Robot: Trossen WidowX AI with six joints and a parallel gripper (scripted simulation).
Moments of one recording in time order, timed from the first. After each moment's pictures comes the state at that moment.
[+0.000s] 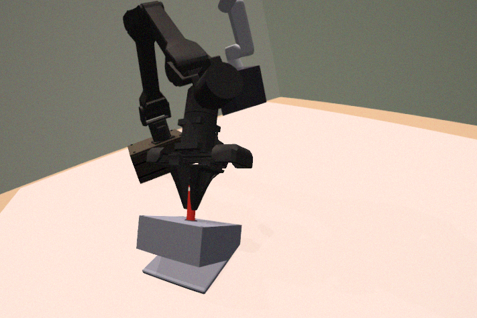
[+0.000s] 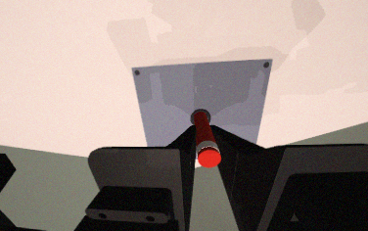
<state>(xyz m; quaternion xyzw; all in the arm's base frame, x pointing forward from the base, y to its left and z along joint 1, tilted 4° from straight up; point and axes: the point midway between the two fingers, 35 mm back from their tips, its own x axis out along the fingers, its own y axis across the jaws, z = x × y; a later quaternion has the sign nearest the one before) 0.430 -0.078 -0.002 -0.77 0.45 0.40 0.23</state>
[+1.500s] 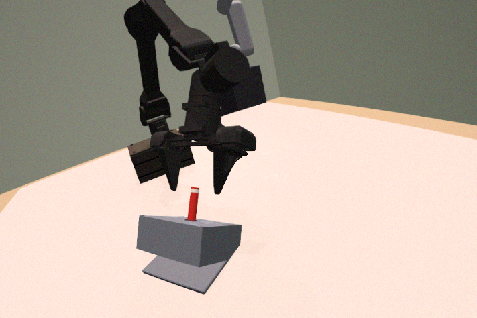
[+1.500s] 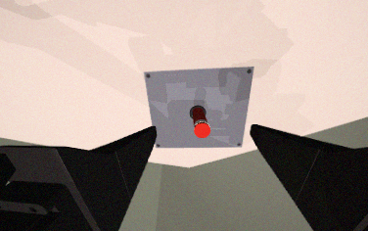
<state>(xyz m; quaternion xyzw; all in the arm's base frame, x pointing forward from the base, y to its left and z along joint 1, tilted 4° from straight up) 0.422 -0.060 0.020 -0.76 0.45 0.41 0.22</state>
